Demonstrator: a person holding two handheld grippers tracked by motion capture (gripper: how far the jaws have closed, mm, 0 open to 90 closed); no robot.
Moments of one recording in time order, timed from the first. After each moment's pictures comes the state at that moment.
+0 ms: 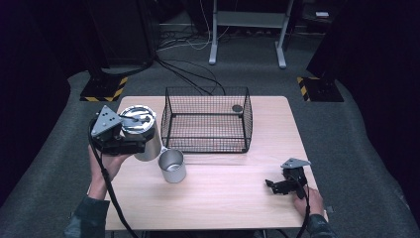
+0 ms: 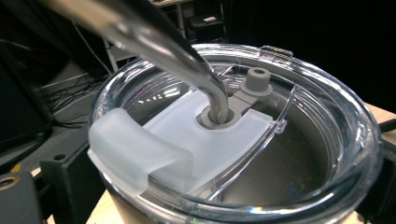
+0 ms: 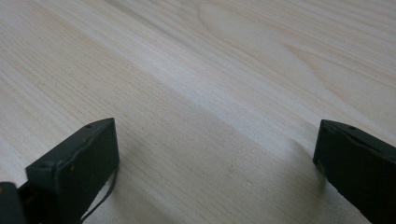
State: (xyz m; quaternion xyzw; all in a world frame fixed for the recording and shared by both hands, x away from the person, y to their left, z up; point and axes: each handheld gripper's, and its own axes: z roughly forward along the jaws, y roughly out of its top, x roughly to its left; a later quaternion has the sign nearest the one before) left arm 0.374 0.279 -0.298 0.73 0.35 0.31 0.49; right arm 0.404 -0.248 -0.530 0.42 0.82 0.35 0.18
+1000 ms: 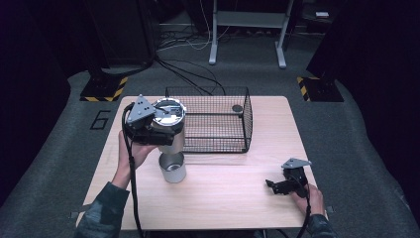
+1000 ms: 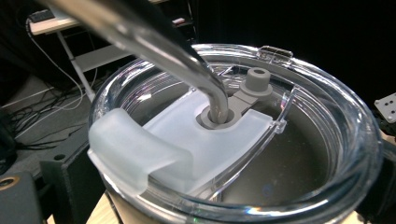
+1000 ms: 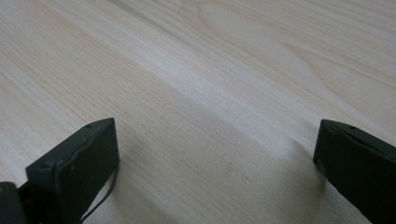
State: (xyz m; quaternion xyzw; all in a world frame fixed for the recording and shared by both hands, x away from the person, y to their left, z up) left arm 0.400 0.218 -0.287 0.76 0.30 0.28 0.50; right arm 0.404 -0.250 -0.529 0.41 0.82 0.35 0.17
